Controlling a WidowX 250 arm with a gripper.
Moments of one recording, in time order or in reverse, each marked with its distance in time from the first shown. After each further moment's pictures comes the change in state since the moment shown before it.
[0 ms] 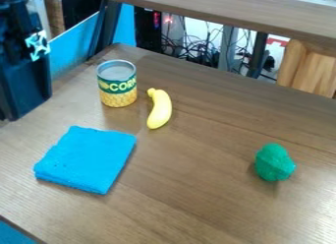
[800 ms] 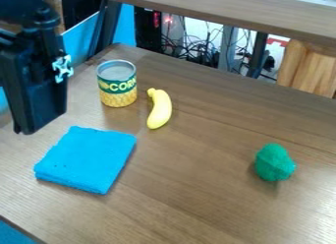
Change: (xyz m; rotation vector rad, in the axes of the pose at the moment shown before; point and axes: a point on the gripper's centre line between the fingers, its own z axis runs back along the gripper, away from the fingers) arm 0.003 -0.005 -0.009 0.054 0.048 -0.014
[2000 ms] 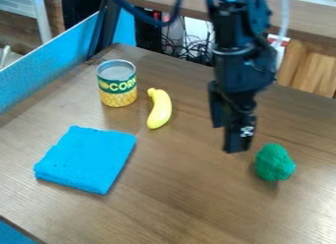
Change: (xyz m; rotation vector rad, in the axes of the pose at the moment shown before) arm 0.187 -0.084 -0.136 -0.170 -0.055 -0.854
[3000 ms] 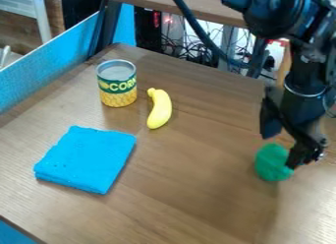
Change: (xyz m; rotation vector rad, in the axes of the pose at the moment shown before) arm 0.068 0.007 -0.041 0.246 -0.053 0.250
